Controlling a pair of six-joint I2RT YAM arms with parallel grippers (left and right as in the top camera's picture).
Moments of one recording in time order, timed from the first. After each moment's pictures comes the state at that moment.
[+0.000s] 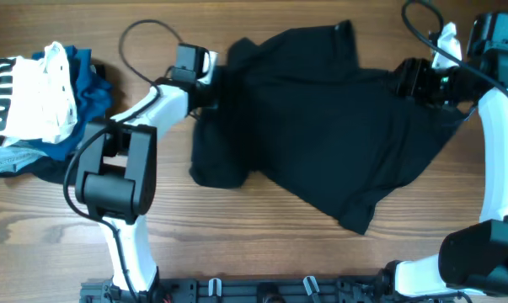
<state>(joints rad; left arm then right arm) -0.21 2.11 1.36 -0.29 0.00 -0.10 -0.21 1.65 1.58 -1.15 -0.42 0.10</state>
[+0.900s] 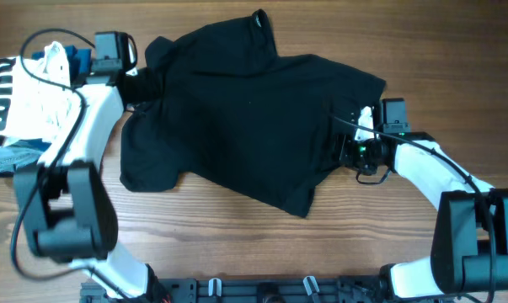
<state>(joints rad) 0.05 1.82 1.34 -0.58 -0.02 -0.28 0.05 1.64 0.79 -0.42 -0.40 0.35</state>
